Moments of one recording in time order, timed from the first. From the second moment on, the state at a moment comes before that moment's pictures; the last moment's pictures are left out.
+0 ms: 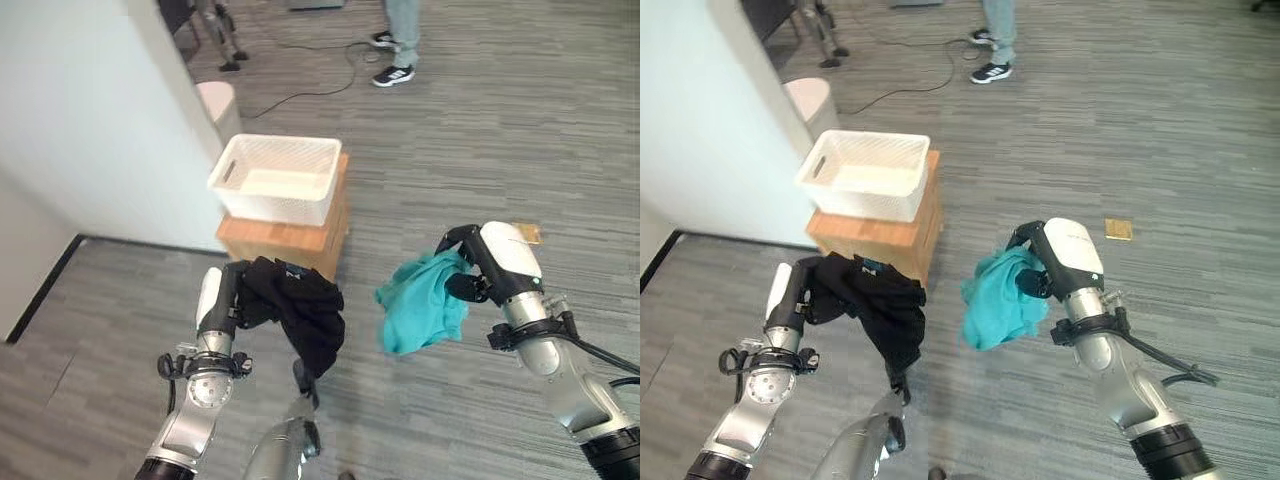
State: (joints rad) left arm 0.06 0.35 -0.15 -0.05 0.16 -0.03 0.32; right arm -0.07 -0.81 0.13 -0.17 -0.43 0.00 -0.19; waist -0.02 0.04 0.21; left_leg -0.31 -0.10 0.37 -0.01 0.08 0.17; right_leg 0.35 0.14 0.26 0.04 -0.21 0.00
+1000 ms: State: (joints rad) left arm 0.03 0.37 0.02 -0.05 -0.02 -0.06 0.39; right arm -0.45 -0.90 0.23 -0.27 -0.55 -0.02 -0.24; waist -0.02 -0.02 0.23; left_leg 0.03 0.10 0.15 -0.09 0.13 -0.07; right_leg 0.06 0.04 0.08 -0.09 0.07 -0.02
